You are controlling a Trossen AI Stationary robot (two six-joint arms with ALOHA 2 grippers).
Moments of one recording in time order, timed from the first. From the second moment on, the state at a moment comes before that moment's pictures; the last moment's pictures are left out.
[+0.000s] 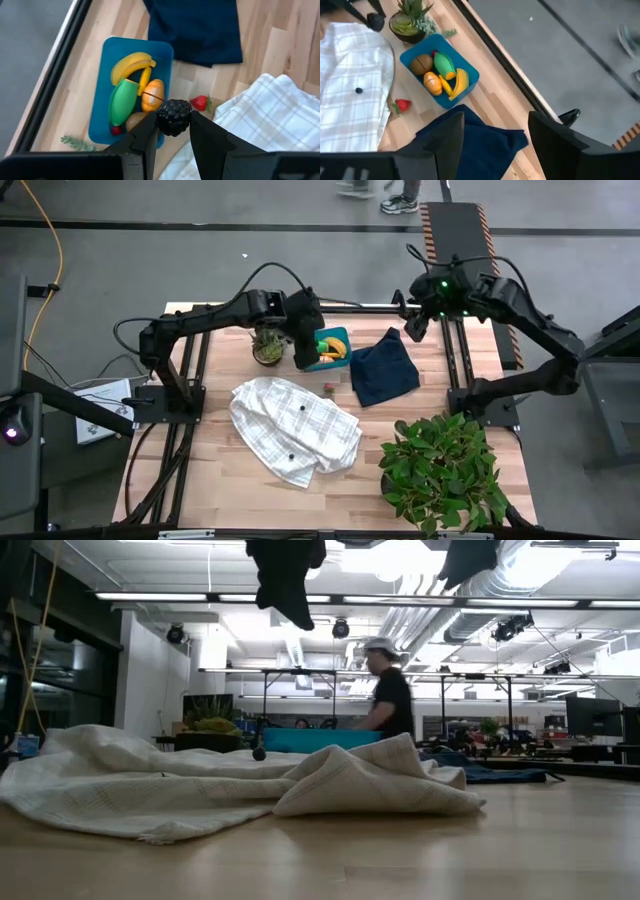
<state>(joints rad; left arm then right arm) 0.39 1.75 1.78 -1.08 -0.04 -0.02 -0.51 1.21 1.56 -1.14 0.08 -0.02</state>
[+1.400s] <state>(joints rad) 0.60 1.75 1.43 -0.79 0.15 0.24 -0.46 1.53 1.56 -0.97 -0.09 -0.01</state>
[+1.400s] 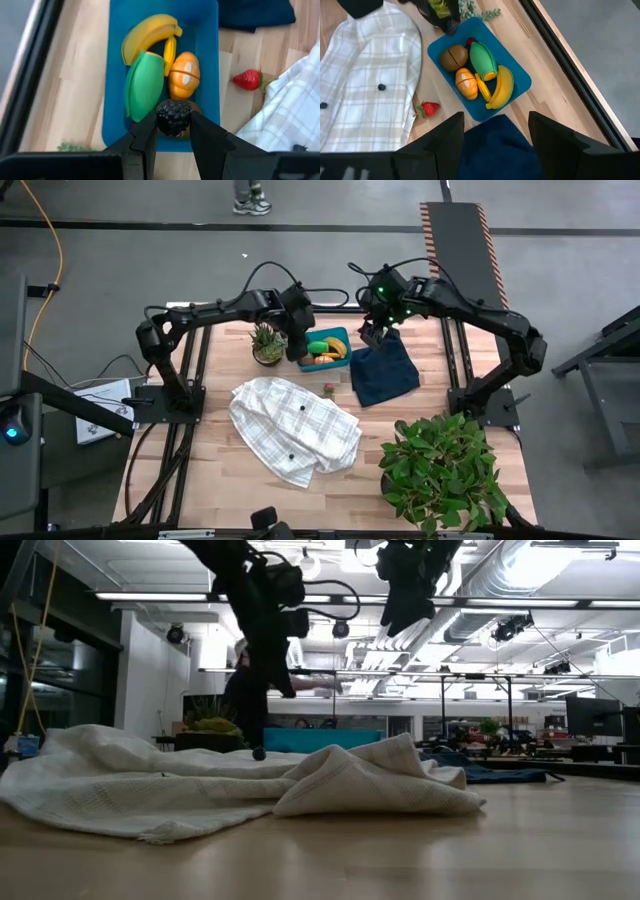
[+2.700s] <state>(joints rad) 0.60 1.86 1.33 -0.66 0.18 0.22 -0.46 1.54 1.56 -0.96 -0.09 0.05</state>
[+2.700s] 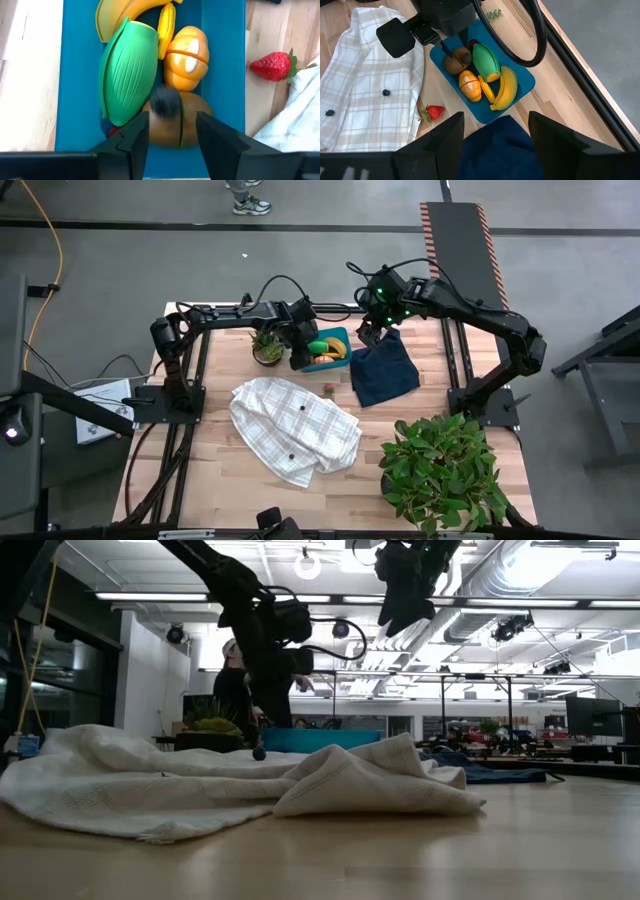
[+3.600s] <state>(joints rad) 0.60 1.57 1.45 -0.91 0.19 -0.02 -0.37 1.51 1.56 -1.12 -0.18 -0.08</state>
